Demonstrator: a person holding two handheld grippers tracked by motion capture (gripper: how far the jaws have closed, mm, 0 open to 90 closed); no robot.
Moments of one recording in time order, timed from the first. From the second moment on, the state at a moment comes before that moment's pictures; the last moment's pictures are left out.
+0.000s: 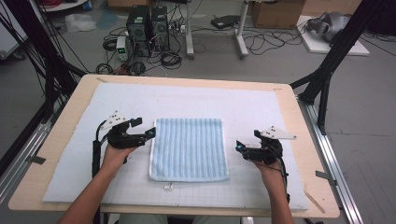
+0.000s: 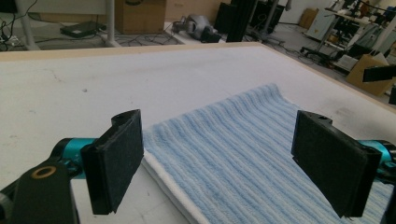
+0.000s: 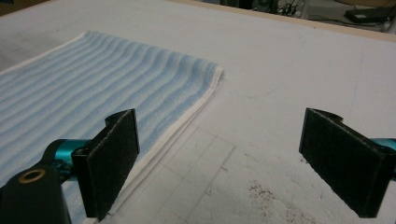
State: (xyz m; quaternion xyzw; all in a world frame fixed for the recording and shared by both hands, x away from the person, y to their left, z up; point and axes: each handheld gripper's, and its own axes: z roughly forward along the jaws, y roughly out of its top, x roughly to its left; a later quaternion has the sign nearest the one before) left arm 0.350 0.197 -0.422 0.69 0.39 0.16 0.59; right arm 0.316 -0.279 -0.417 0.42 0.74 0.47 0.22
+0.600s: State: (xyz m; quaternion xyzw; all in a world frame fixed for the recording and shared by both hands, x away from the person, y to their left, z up) left arm 0.359 0.201 -0.423 0.69 0.40 0.15 0.58; right arm 0.320 -0.277 -0.420 0.42 0.75 0.47 0.21
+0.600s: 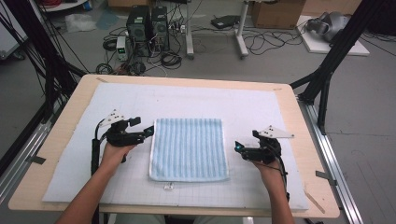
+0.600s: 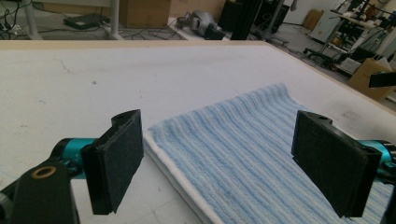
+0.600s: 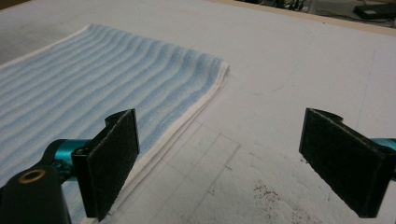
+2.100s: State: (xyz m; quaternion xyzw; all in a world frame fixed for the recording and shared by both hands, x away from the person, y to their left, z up) left arm 0.435 0.162 -0.450 0.79 0.41 0.15 0.43; right arm 0.369 -0.240 -0.423 0.42 0.78 0.44 0.16
